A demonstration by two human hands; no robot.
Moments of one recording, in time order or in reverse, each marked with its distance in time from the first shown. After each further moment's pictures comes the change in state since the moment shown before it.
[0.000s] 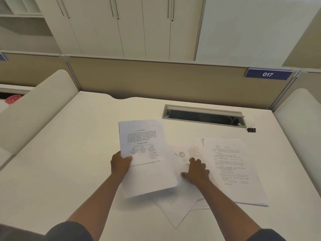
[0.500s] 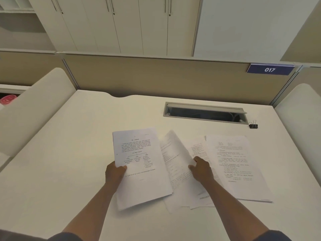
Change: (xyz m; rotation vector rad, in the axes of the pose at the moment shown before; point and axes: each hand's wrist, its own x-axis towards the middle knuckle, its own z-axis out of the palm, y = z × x) left_hand 0.008 -0.041 -0.027 -0.018 -0.061 -0.125; right_hand -0.001 -0.001 -0.001 0.402 0.082 0.031
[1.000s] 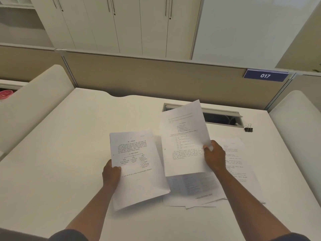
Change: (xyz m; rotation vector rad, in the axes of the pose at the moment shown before) left_hand -0.008 -0.005 0.001 -0.062 0.031 -0.028; right_hand 0.000 -0.014 -0.072 0.256 0.309 -0.037
